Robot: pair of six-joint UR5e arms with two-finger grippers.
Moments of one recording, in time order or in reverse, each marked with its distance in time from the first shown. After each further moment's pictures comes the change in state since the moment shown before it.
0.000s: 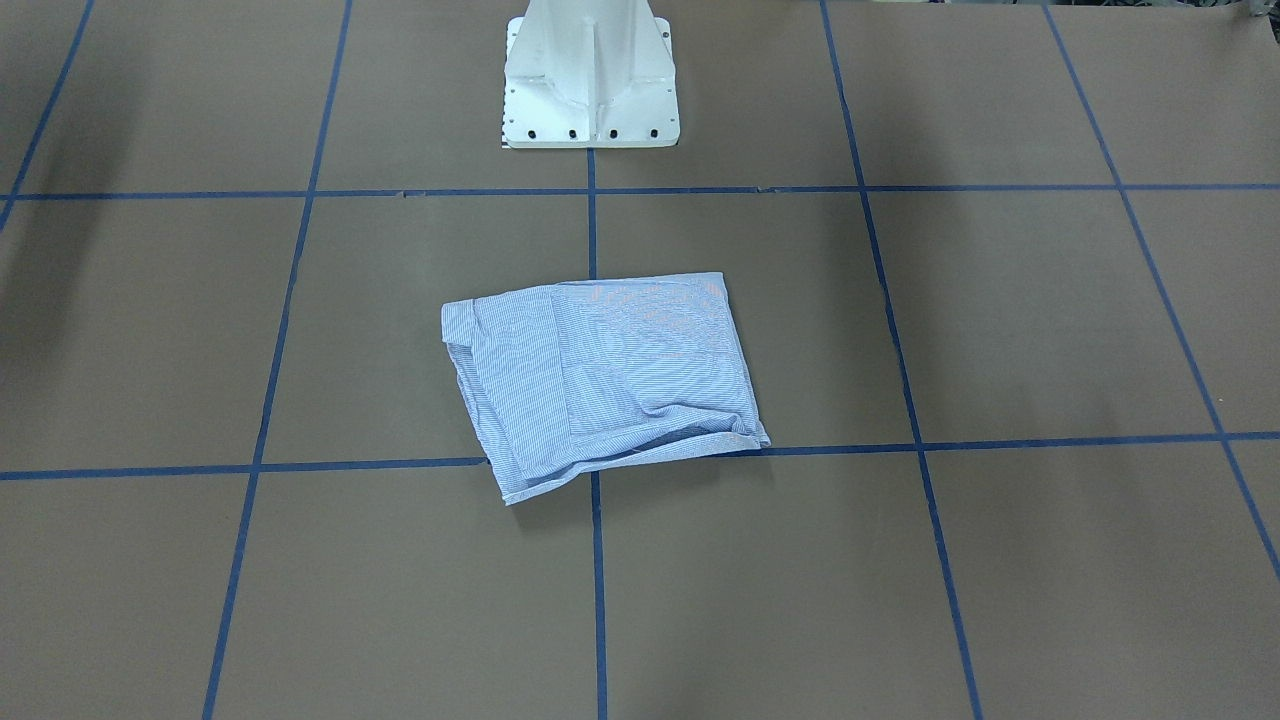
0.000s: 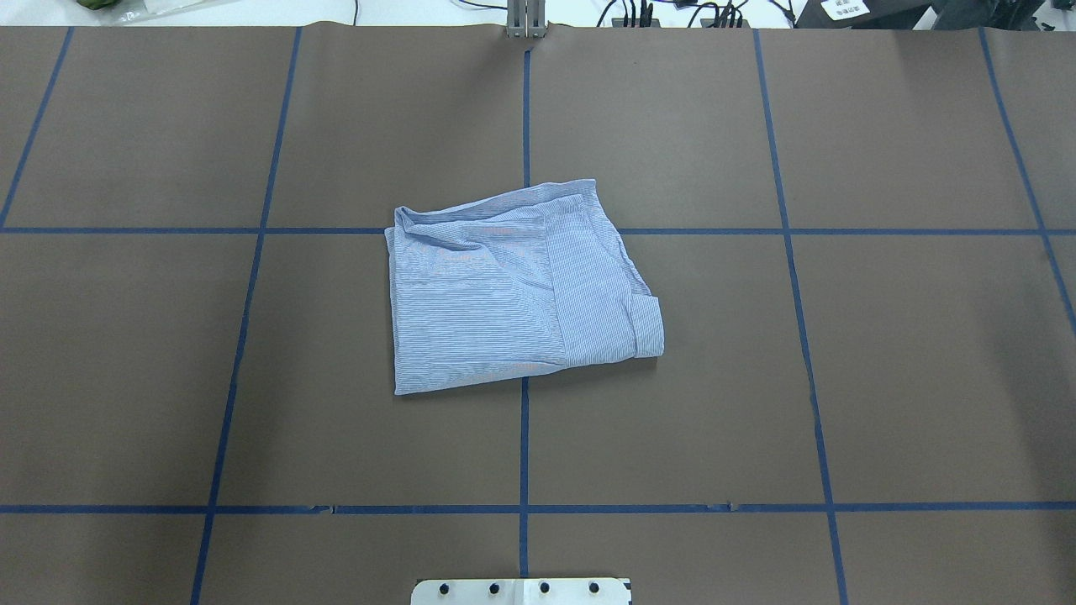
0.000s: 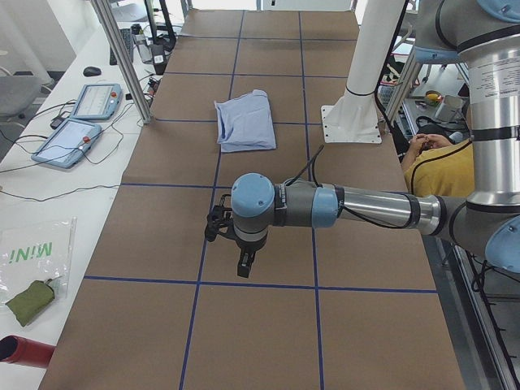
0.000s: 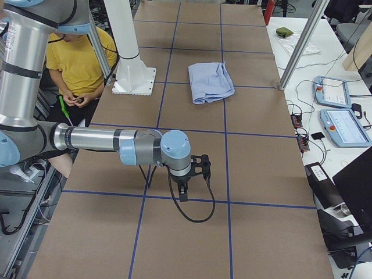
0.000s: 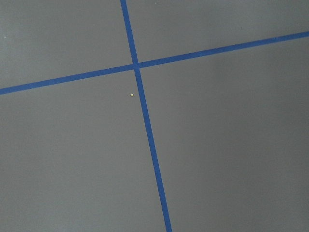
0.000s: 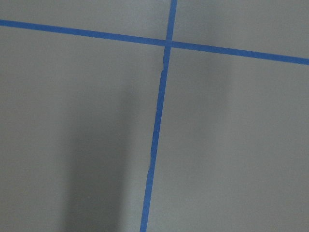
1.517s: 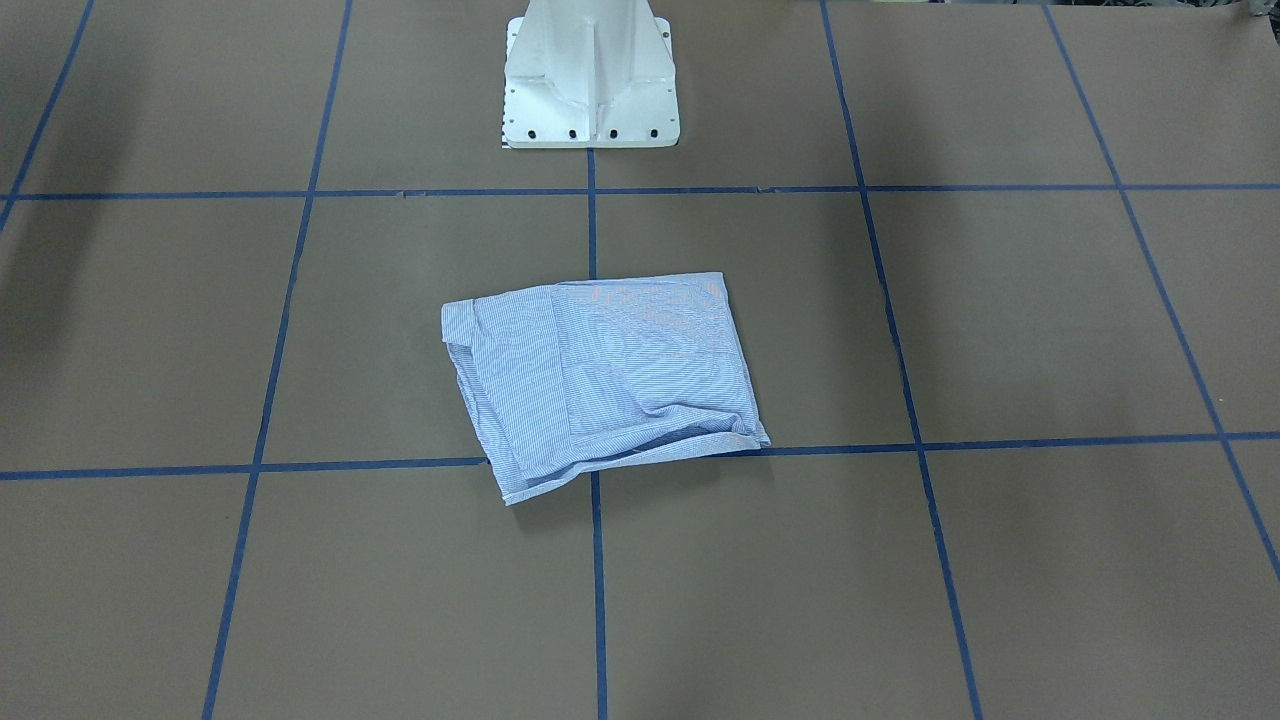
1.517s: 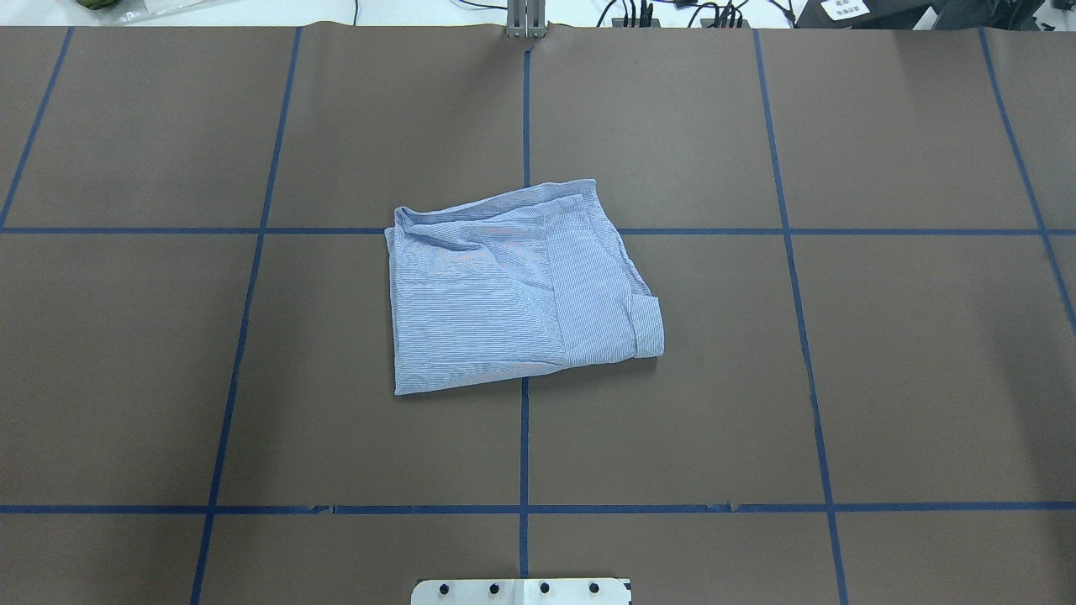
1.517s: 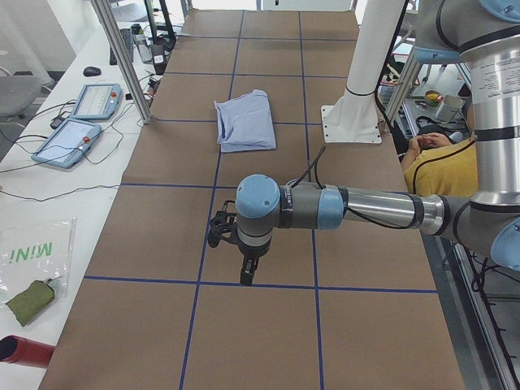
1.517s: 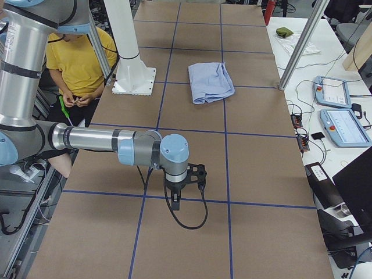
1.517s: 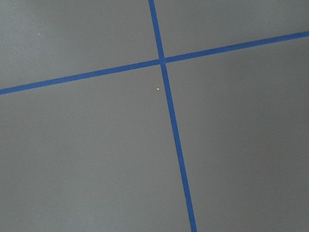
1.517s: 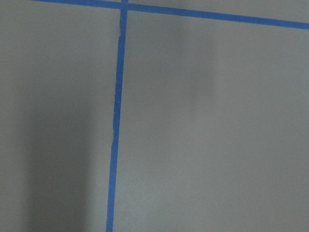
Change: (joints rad) left arm -0.007 0.018 -0.009 -0.003 0.070 0.003; right arm 0.000 -0.009 0.005 -0.113 -0.097 -0.002
